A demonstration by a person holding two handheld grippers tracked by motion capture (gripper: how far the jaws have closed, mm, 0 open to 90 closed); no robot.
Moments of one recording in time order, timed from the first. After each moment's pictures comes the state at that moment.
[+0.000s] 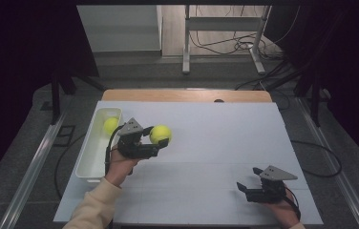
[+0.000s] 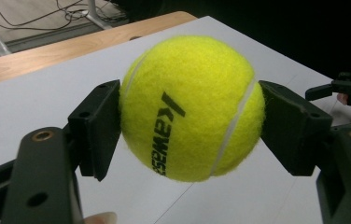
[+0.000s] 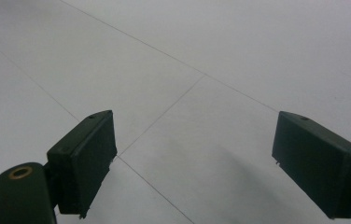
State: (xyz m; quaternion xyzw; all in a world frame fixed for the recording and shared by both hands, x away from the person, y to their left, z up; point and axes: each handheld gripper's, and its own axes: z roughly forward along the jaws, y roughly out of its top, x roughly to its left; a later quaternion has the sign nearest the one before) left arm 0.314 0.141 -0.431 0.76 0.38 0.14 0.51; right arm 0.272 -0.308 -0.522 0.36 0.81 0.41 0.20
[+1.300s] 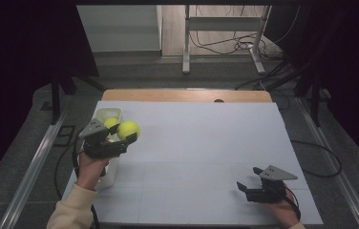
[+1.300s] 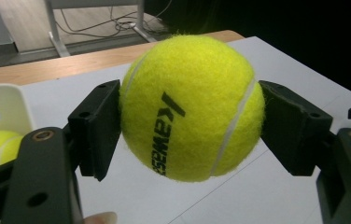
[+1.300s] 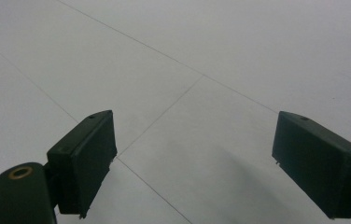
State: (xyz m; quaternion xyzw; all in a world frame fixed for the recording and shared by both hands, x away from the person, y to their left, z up) left arm 0.295 0.220 -0.429 0.71 0.45 0.18 0.52; right arm 0.272 -0.308 -0.522 0.36 0.81 0.41 0.20
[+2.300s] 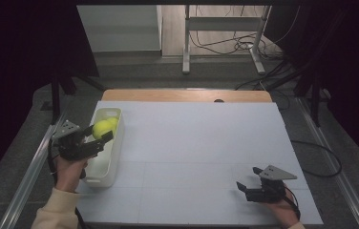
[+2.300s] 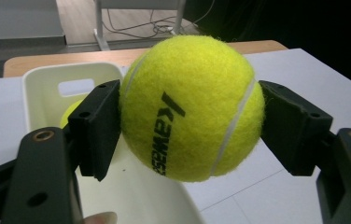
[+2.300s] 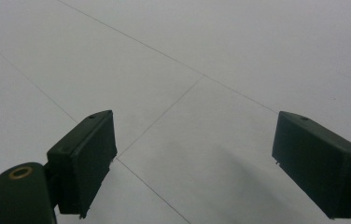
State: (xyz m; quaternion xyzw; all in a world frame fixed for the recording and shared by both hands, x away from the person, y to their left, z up) left arm 0.284 0.277 -0.436 0.67 0.51 0.21 0.50; right arm 0.273 -0.307 -0.522 0.36 0.81 0.41 0.20
